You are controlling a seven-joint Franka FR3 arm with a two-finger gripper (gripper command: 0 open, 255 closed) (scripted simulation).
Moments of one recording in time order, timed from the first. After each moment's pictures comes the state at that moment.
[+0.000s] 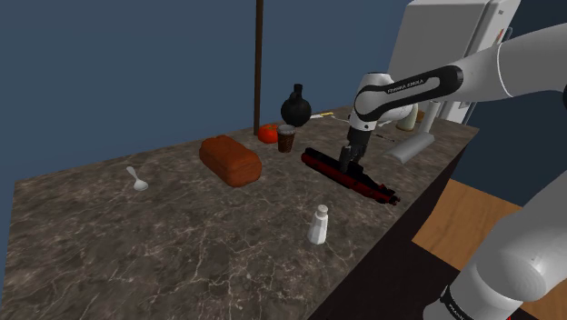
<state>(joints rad) -0.10 -0.18 -0.12 -2.28 0.06 2.08 -0.27</state>
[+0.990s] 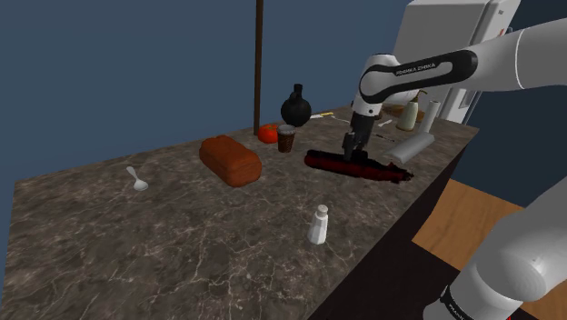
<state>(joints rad) -0.10 -0.22 -0.12 -2.19 0.06 1.95 -0.26</state>
